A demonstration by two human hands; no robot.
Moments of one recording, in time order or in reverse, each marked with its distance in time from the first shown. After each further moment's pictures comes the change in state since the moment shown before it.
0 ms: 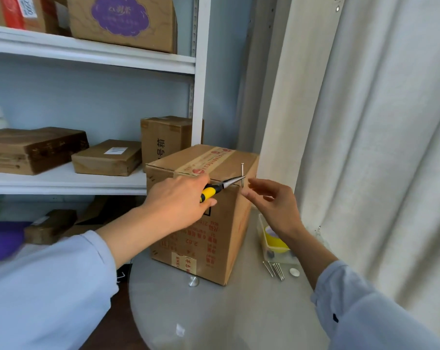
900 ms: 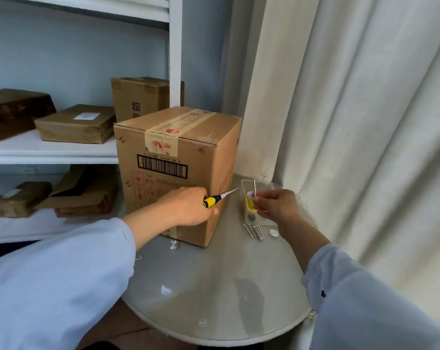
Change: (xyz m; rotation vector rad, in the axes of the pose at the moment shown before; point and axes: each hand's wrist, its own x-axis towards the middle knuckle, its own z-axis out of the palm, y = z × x) left_hand 0.001 0.046 0.079 -0.277 -0.478 -0.060; right_hand -0.043 0.065 -0.026 0.131 0.079 0.614
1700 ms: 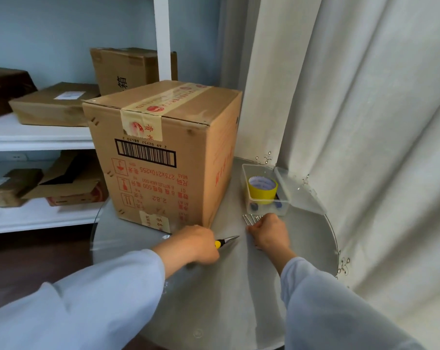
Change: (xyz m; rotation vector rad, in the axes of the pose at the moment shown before) left_hand 0.029 0.019 0.090 0.173 -0.368 -0.071; right_hand 0.045 0.122 0.029 -0.581 0.063 0.252
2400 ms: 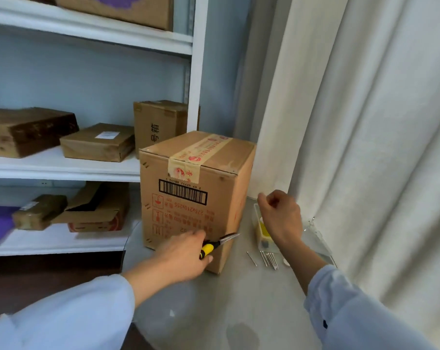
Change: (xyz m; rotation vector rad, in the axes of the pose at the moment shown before) left_hand -0.058 -0.067 -0.019 -0.131 0.470 0.085; right_hand -0.087 -0.121 -0.082 0.197 0.325 -0.404
